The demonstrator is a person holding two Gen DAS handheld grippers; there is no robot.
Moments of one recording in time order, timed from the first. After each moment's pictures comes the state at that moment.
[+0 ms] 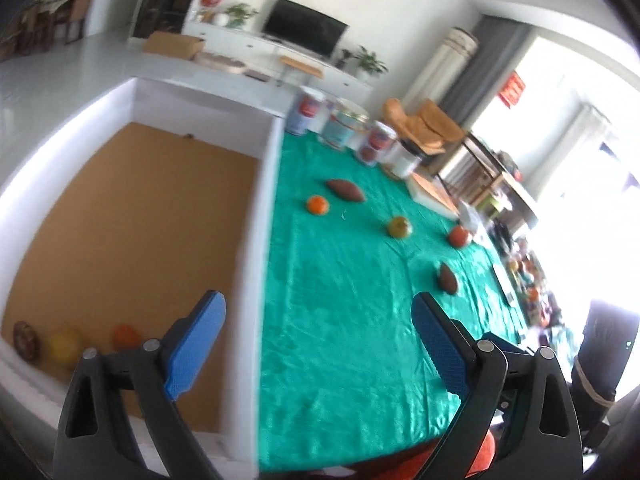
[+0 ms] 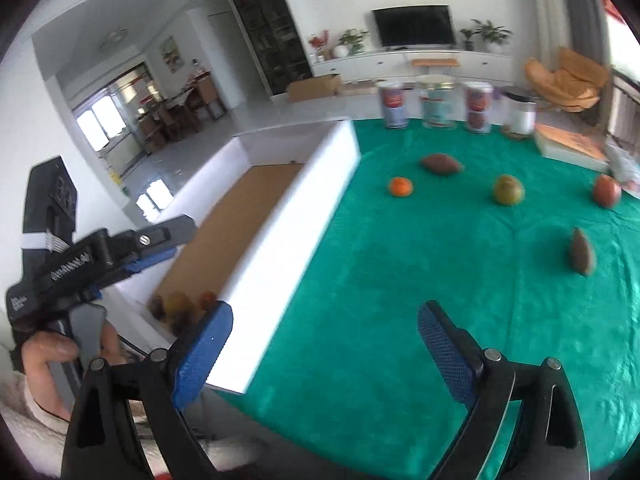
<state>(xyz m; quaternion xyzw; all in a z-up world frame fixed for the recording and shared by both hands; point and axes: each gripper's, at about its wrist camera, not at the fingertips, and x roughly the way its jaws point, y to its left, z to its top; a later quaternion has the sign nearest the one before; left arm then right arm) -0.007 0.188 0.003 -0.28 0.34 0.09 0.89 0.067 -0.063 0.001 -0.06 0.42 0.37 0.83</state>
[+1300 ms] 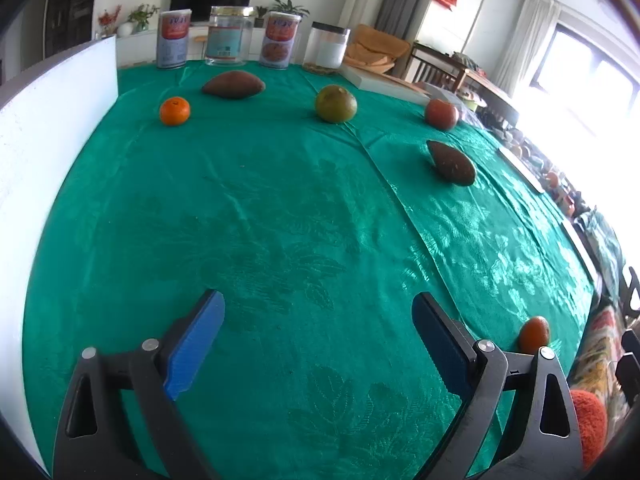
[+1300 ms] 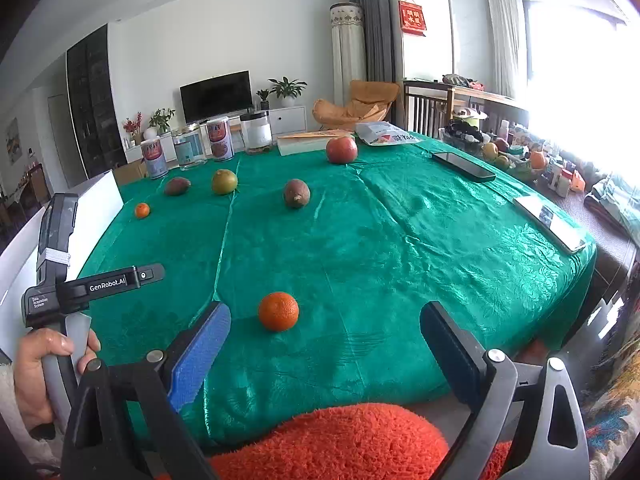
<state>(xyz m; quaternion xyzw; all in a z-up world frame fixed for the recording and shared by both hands) 0.120 0.067 -0.137 -0.14 0.40 0.02 0.91 0.042 -0.222 -0.065 0.00 0.31 0.09 0.95</state>
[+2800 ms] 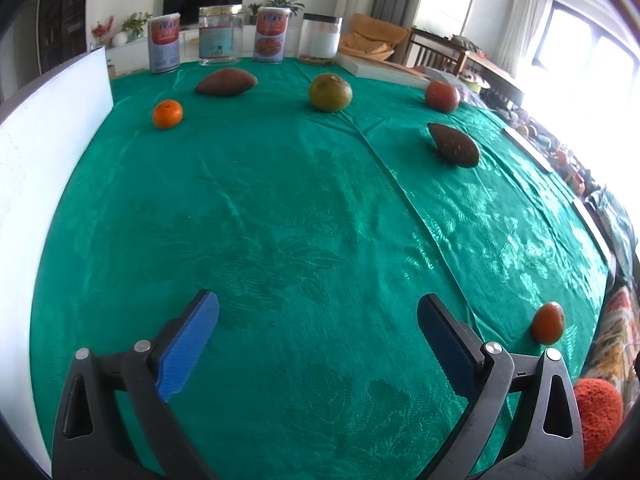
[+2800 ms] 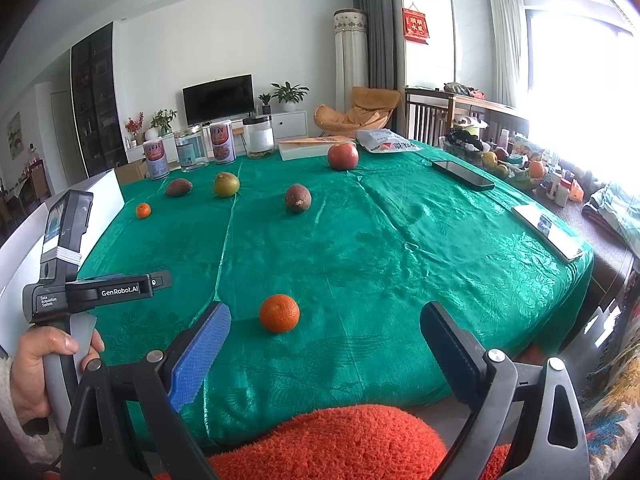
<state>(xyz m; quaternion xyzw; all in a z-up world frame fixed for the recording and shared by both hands) 0.123 0.054 -0.139 -0.11 0.41 0.03 0.90 0.036 -0.222 -0.061 -0.02 0.30 0.09 0.95</state>
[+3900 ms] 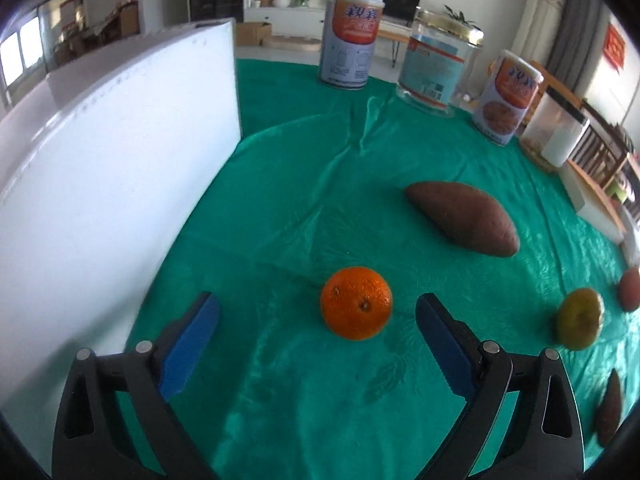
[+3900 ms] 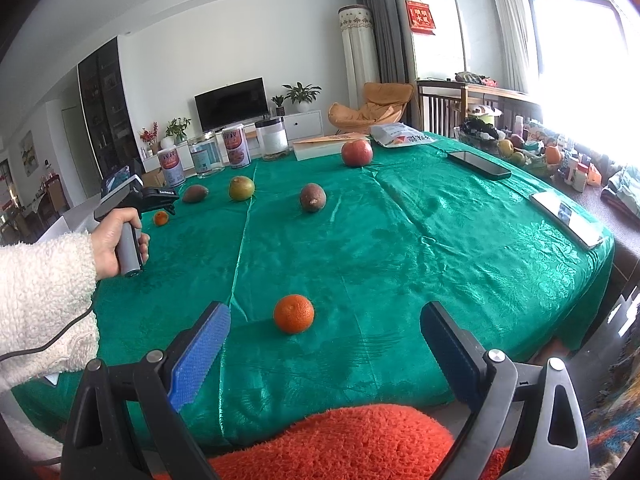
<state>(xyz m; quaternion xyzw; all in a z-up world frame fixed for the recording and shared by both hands) 0.284 0.223 -0.147 -0.19 0.42 0.30 0.84 0.043 -0.234 -0.066 0.02 0.30 0.13 0.94</state>
